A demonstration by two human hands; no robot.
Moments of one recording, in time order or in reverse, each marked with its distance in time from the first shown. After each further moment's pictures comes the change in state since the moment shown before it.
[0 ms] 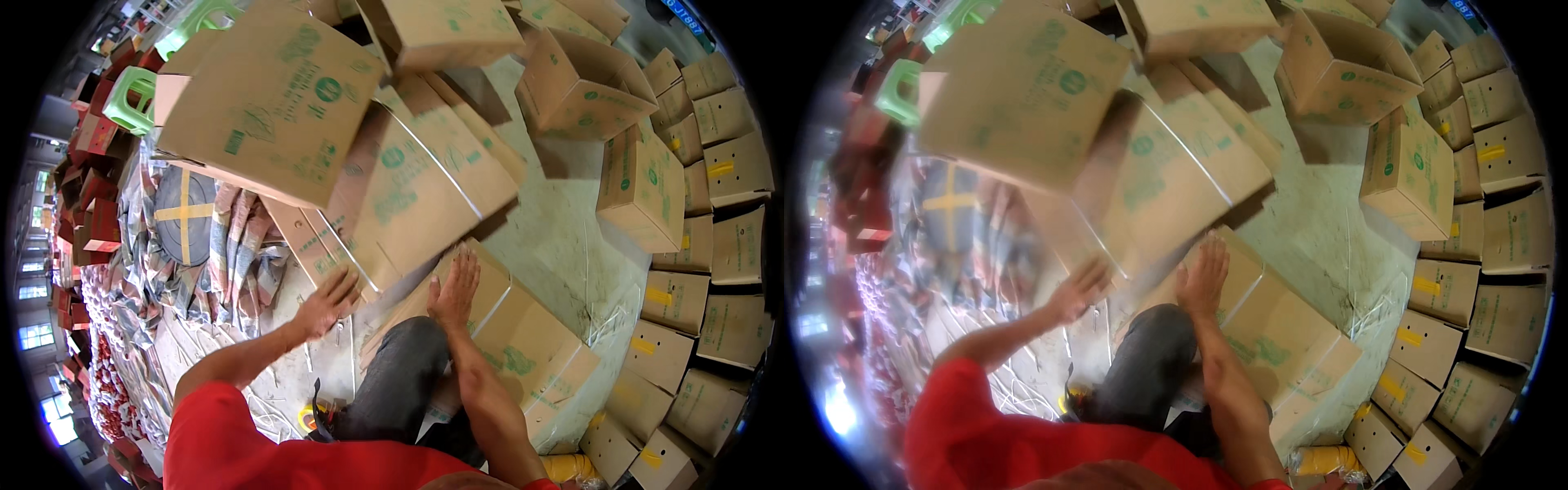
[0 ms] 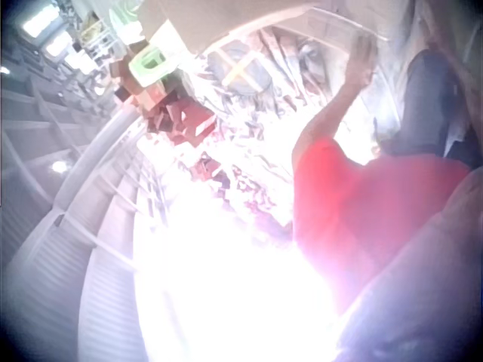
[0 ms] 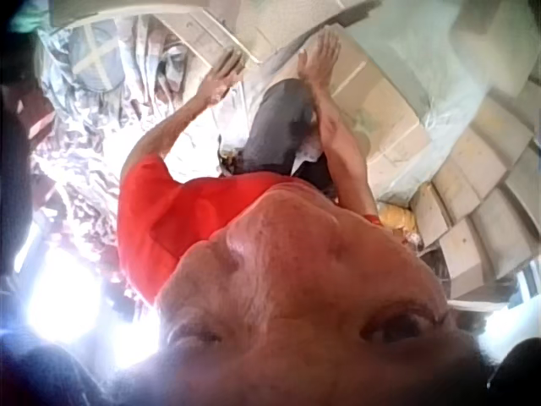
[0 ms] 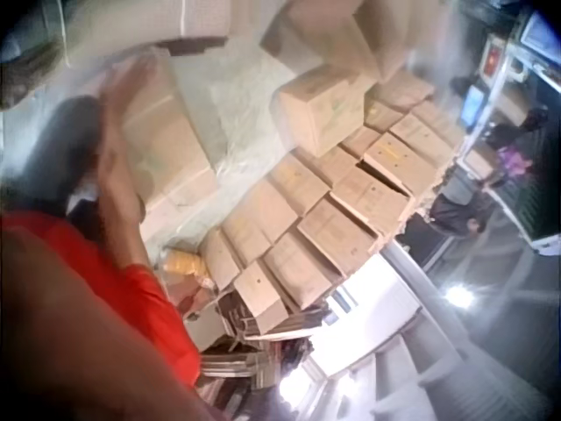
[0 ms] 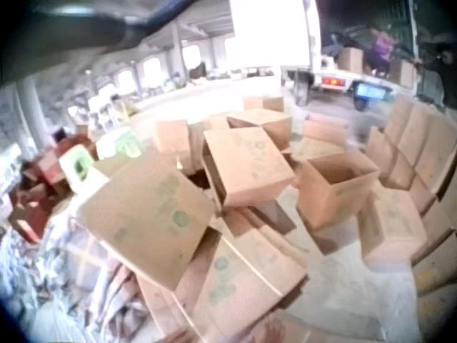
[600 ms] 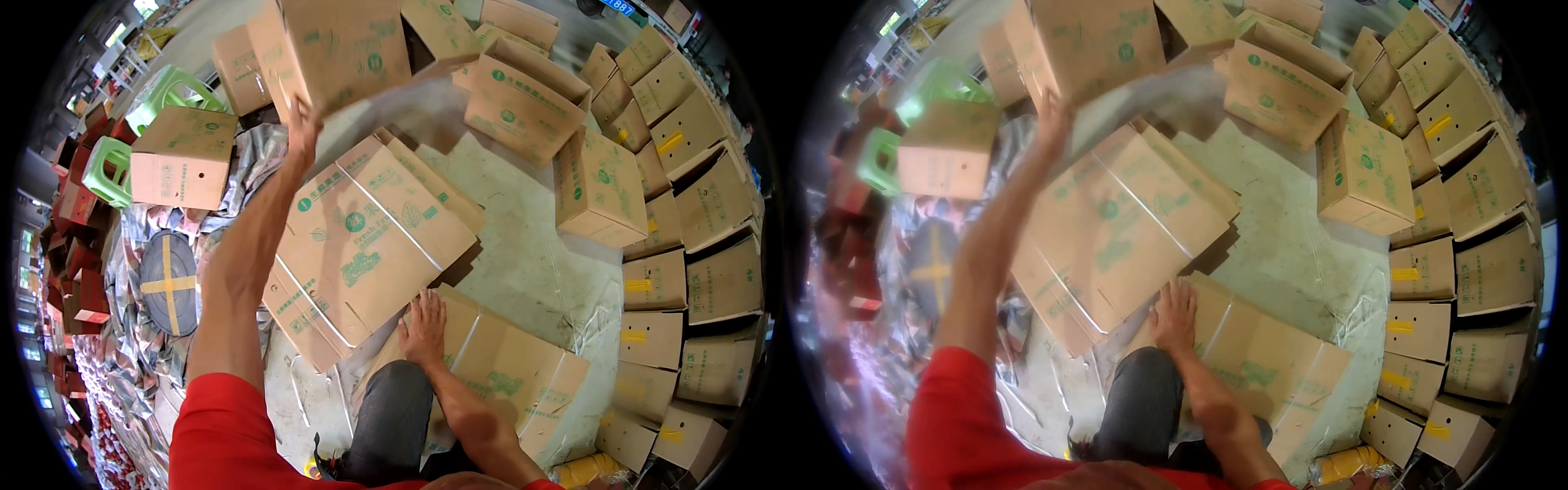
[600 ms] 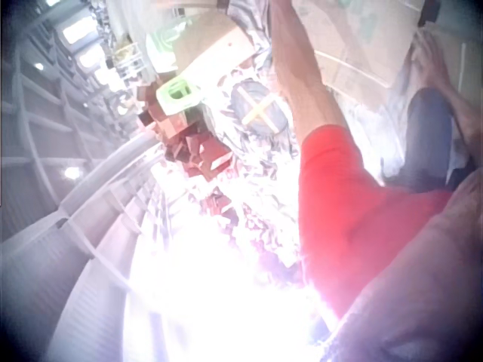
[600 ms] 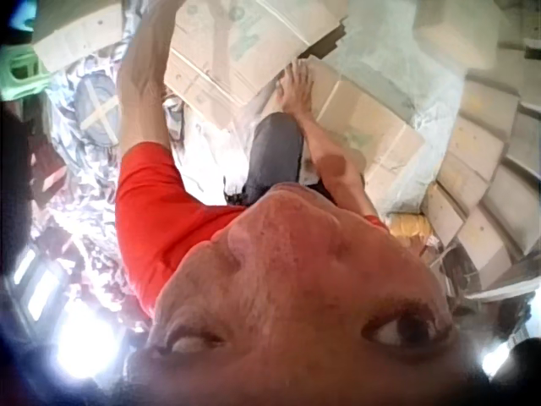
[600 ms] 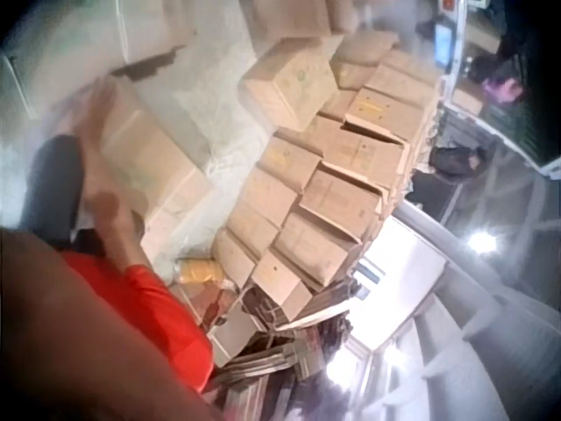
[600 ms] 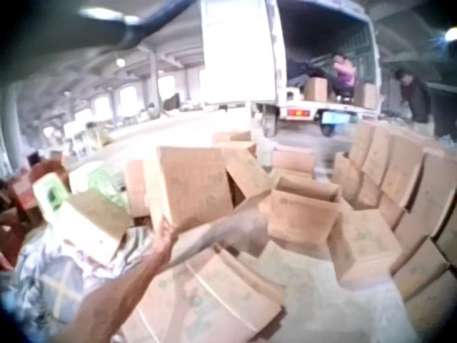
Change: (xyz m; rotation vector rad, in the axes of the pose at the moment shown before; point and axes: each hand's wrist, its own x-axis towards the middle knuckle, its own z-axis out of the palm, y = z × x) left_hand 0.382 -0.247 -0.199 -1.265 0.945 -0.370; right_hand 0.008 0.001 -0.003 -0.038 0.008 -0.039
